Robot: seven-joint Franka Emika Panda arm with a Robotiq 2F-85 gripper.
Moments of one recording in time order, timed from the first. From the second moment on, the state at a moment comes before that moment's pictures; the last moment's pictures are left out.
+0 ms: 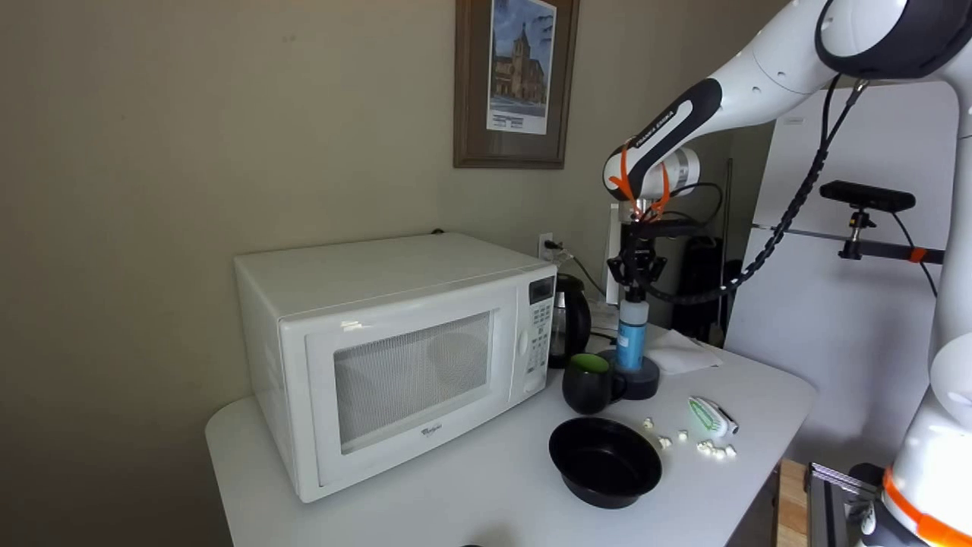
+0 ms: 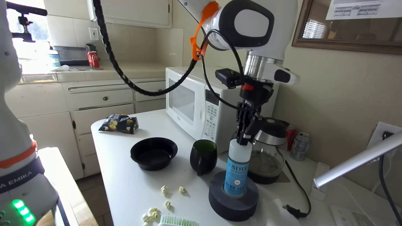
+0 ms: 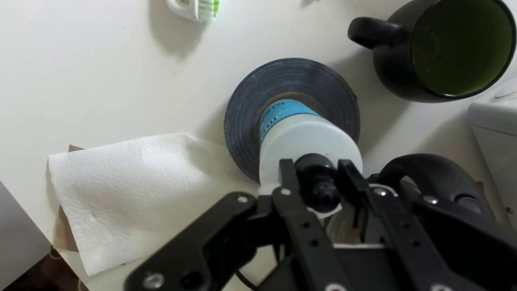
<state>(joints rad) -0.32 0.18 -0.32 -2.02 0.00 2.11 0.08</state>
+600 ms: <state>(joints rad) -0.32 0.23 -0.32 -2.01 0.00 2.11 0.08</state>
